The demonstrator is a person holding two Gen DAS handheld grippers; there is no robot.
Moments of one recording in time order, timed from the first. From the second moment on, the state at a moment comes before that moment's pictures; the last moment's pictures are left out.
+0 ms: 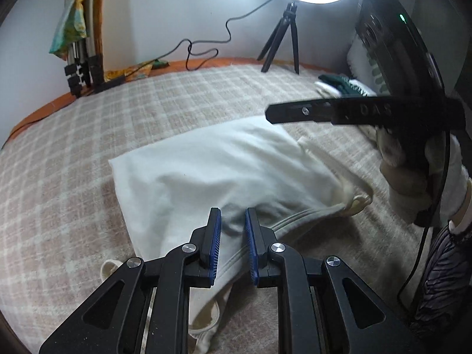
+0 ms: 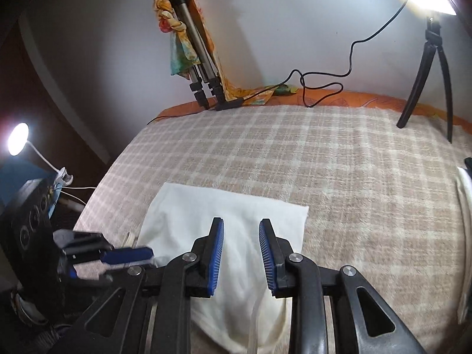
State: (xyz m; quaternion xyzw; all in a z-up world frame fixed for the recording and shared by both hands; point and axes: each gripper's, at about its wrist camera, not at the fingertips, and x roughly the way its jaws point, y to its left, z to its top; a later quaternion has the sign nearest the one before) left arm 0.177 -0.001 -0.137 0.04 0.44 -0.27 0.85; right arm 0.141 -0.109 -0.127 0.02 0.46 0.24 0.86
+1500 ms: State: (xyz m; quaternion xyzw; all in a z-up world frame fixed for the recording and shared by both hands) left arm 0.149 0.100 -0.176 -0.39 0.49 -0.24 0.75; right arm 0.189 -0.189 -0.182 0.26 0.52 0.28 0.76
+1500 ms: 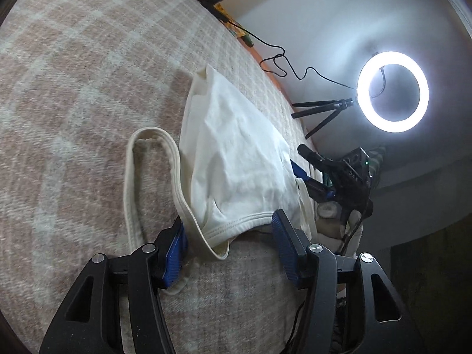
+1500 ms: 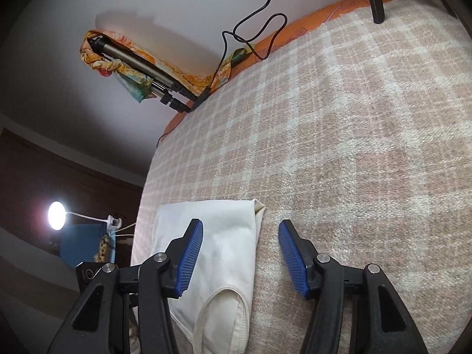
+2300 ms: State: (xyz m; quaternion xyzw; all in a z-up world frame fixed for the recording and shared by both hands) left arm 0.155 0.075 -0.163 -0.32 0.48 -0.21 0.79; right arm 0.189 -0.158 -0.180 0.23 0.53 0.27 0.77
